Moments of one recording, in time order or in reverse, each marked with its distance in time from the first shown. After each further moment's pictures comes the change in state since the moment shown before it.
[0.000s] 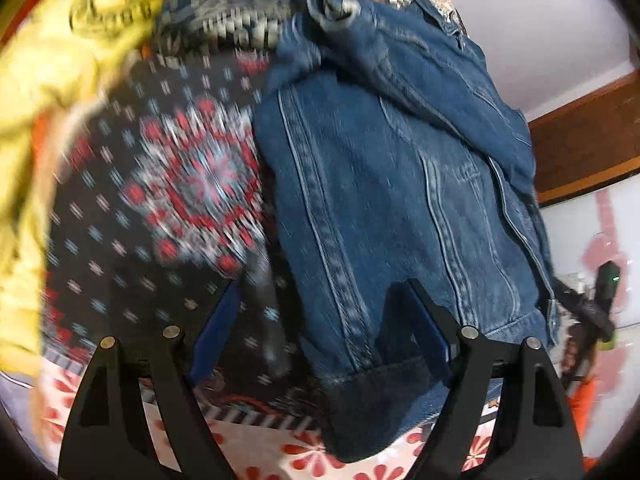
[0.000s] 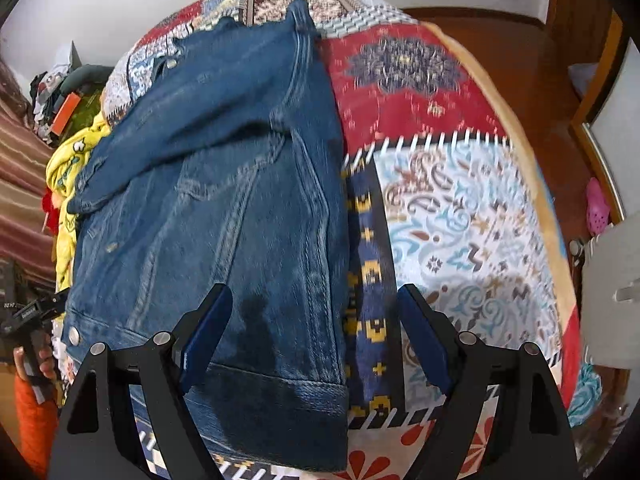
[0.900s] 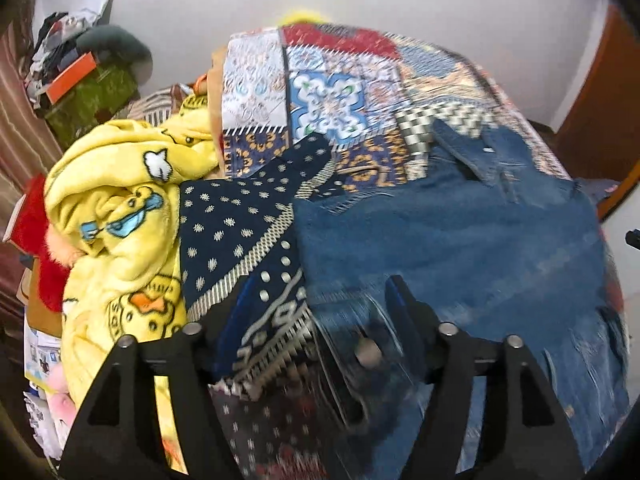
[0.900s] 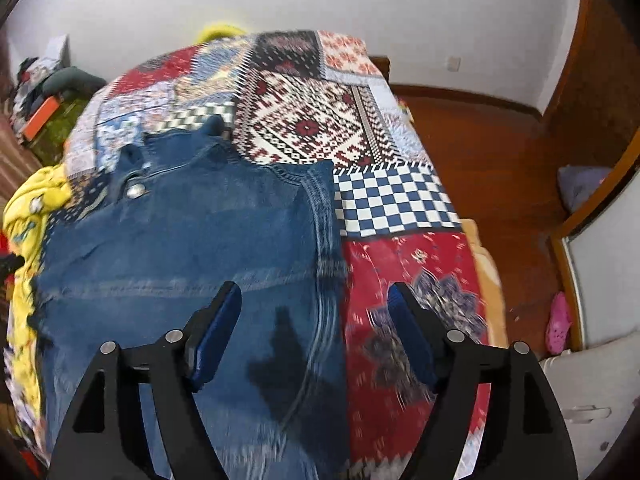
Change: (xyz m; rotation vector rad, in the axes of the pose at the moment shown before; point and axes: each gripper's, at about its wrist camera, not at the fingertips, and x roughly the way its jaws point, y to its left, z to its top) left arm -0.045 -0.083 0.195 0.339 -0.302 0.386; right arm -0.005 0.047 0.169 -0.155 -0.178 -0.181
